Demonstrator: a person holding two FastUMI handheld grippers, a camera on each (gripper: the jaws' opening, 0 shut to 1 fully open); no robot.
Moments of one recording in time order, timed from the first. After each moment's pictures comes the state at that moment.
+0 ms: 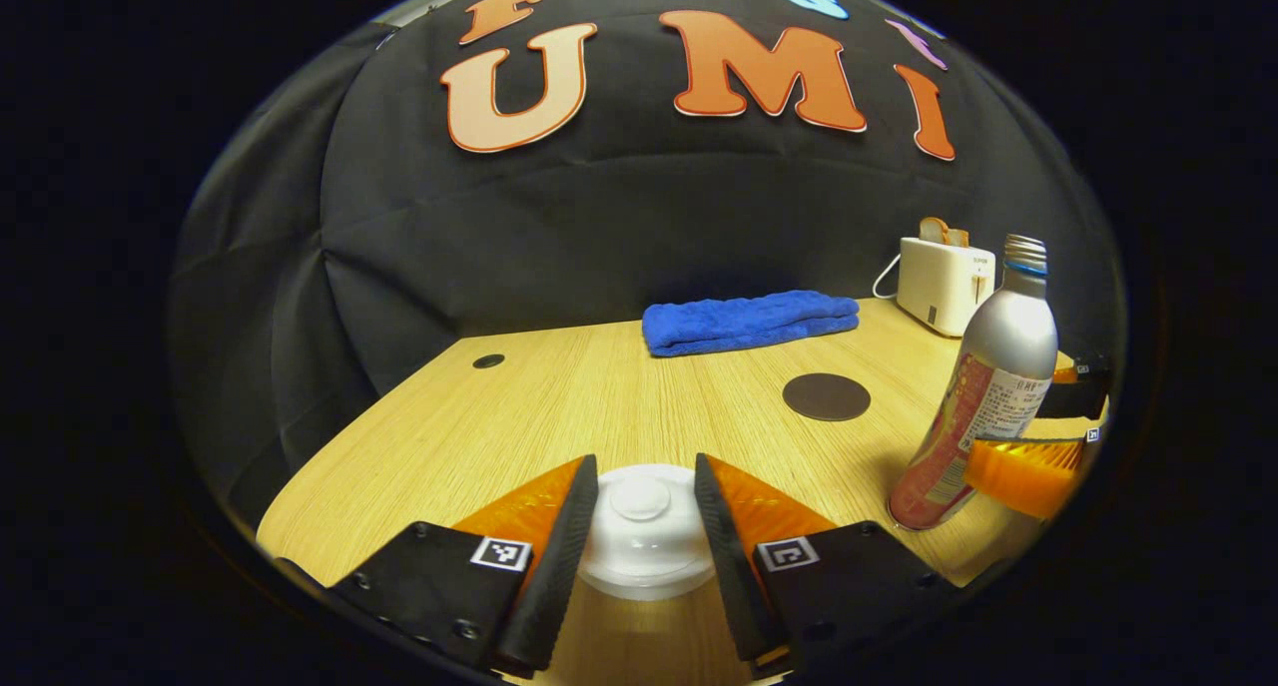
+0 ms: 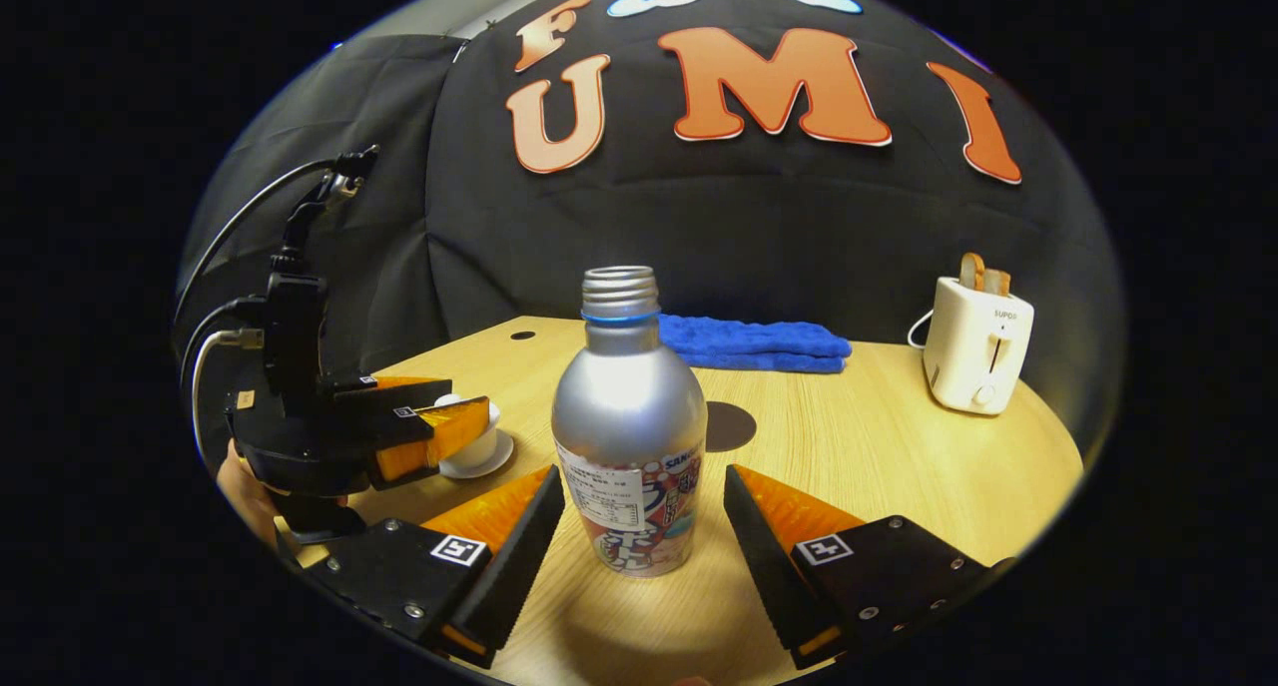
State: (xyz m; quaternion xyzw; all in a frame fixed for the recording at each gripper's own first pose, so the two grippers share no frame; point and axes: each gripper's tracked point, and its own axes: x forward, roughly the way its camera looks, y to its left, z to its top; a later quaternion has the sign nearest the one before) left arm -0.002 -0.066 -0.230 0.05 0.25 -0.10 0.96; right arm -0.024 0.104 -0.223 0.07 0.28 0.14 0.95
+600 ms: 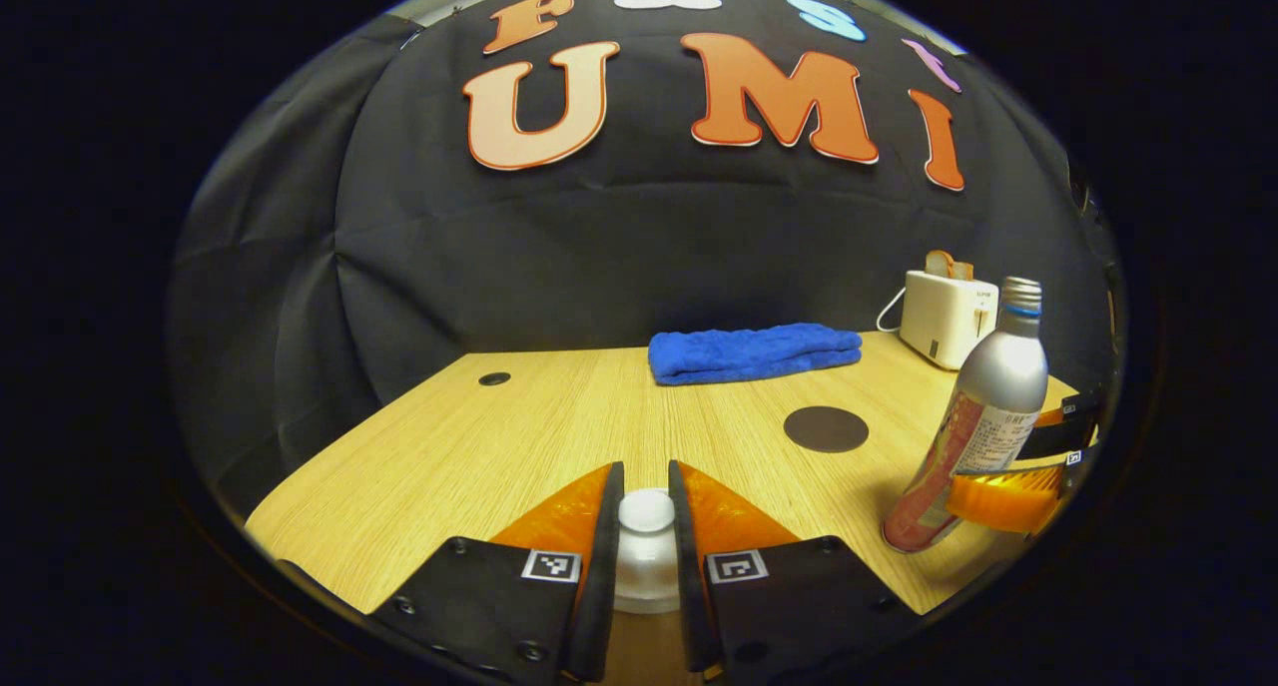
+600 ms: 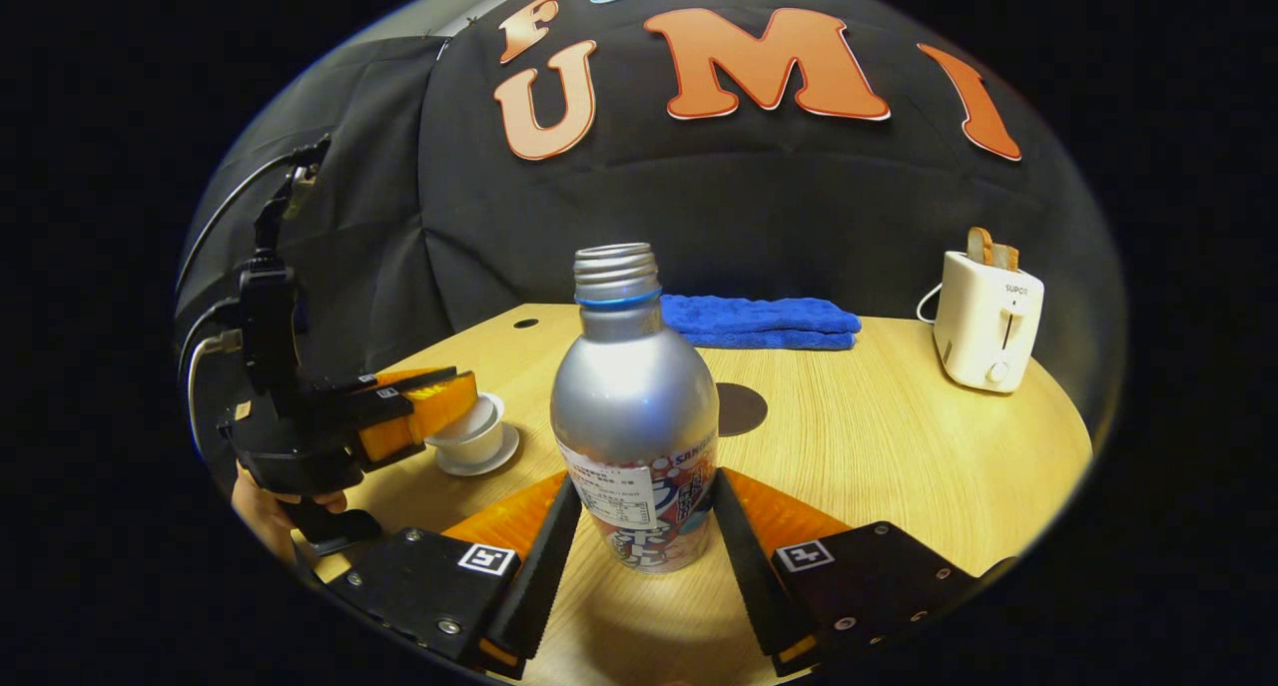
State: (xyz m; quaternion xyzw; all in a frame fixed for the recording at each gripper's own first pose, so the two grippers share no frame) left arm 0.006 -0.061 -0.208 0.02 0.21 -0.10 0.97; right arm -0.025 0.104 -0.227 0.07 0.30 0.14 0.94
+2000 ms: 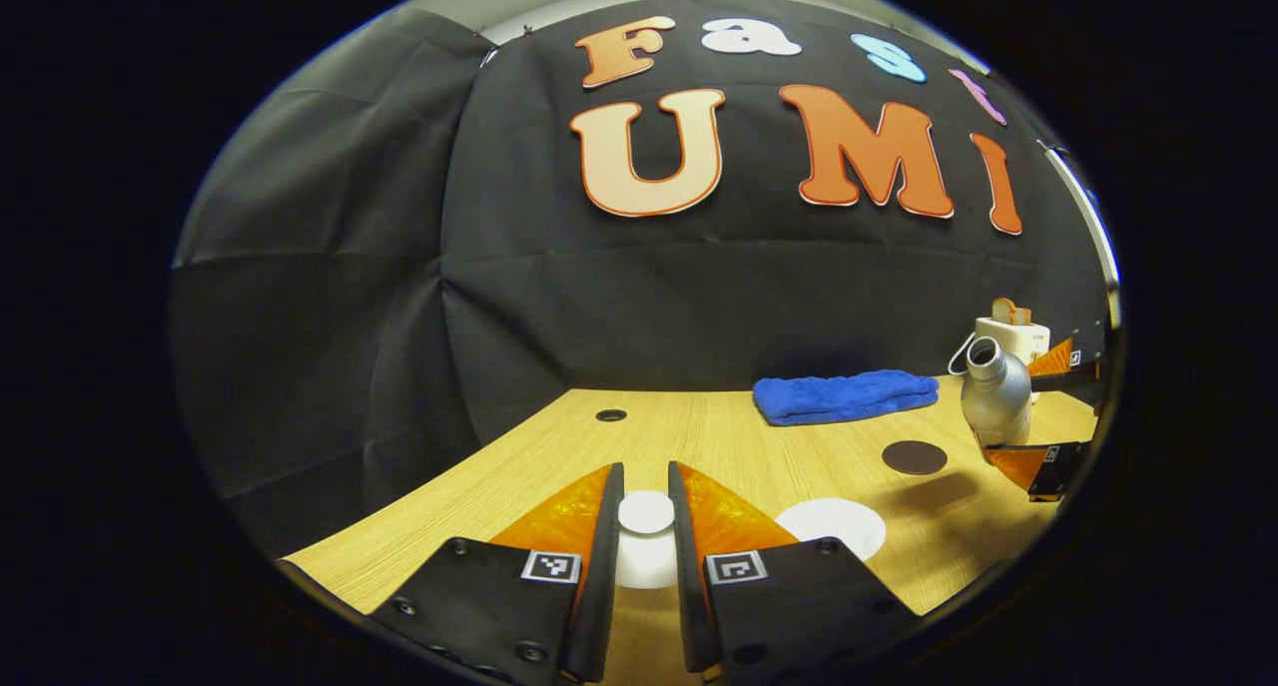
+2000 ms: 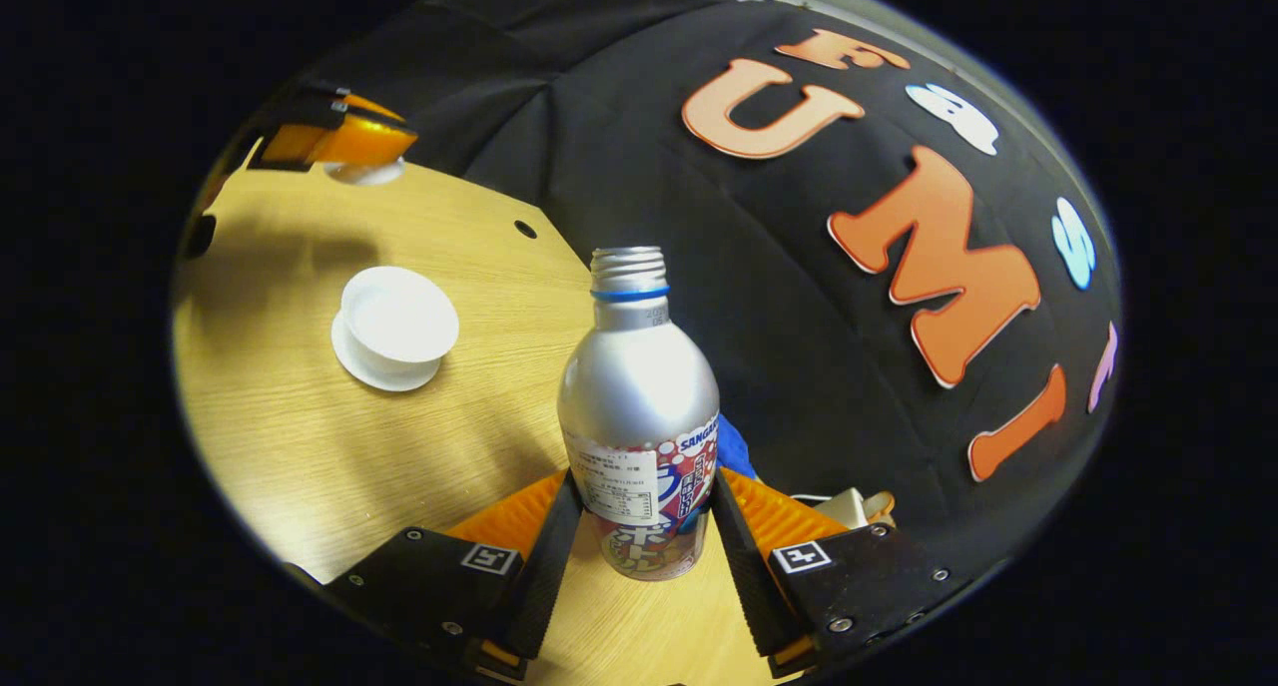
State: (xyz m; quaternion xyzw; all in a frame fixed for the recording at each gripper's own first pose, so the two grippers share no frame) left arm -0.006 0.070 -0.169 0.02 0.16 0.01 0.99; right arm 0.034 0.121 -0.185 -0.40 0.20 0.16 0.88
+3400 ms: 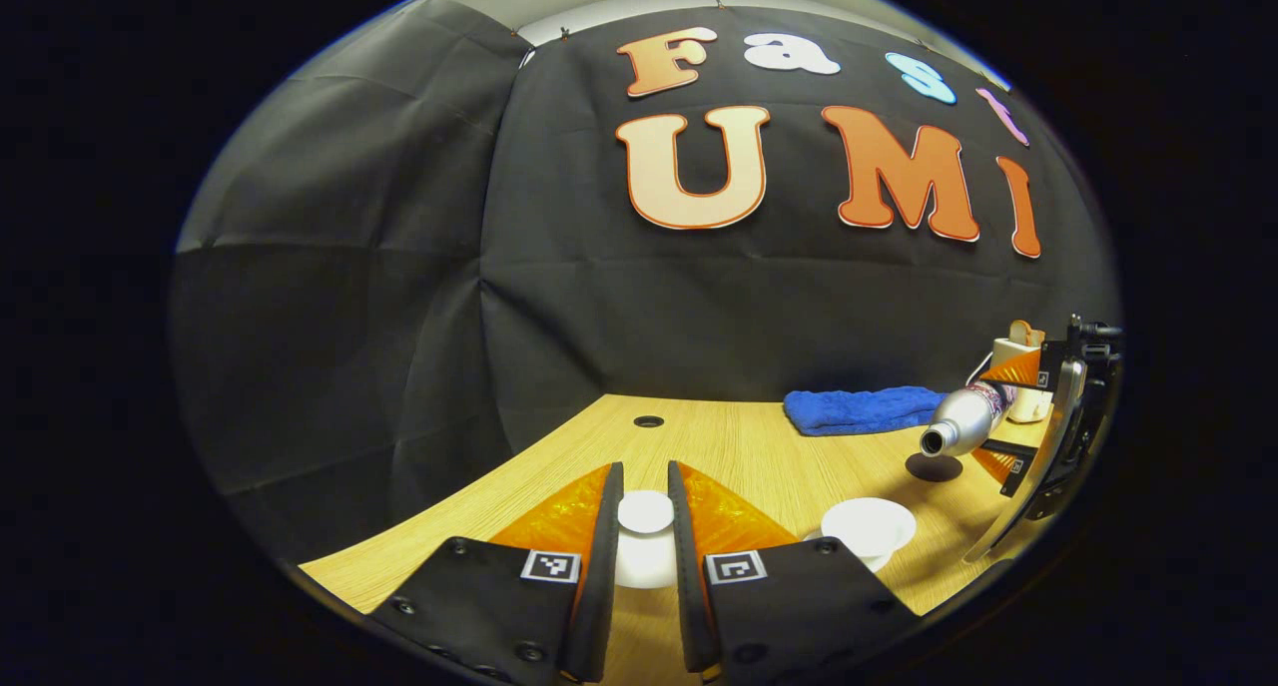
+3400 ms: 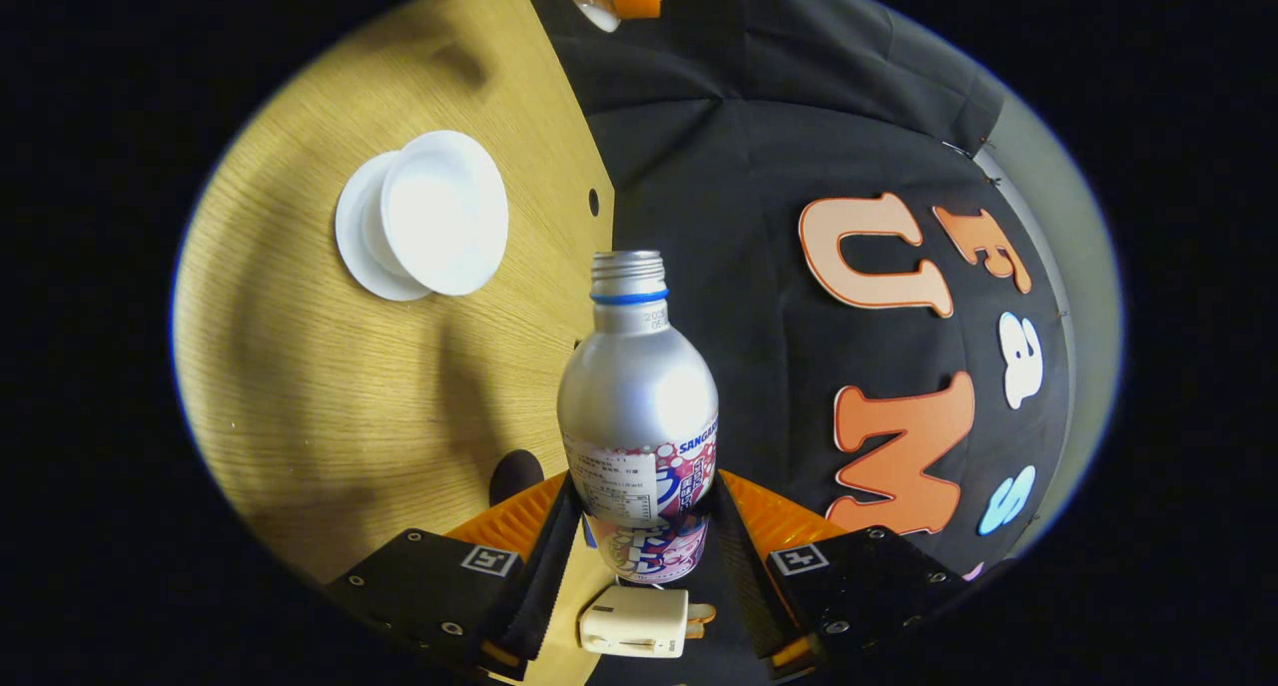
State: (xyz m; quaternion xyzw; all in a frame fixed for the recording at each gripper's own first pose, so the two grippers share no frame) left arm -0.020 0.118 -0.156 0.00 0.14 0.03 0.99; right arm 0.055 0.139 -0.186 -0.66 0.05 0.16 0.73
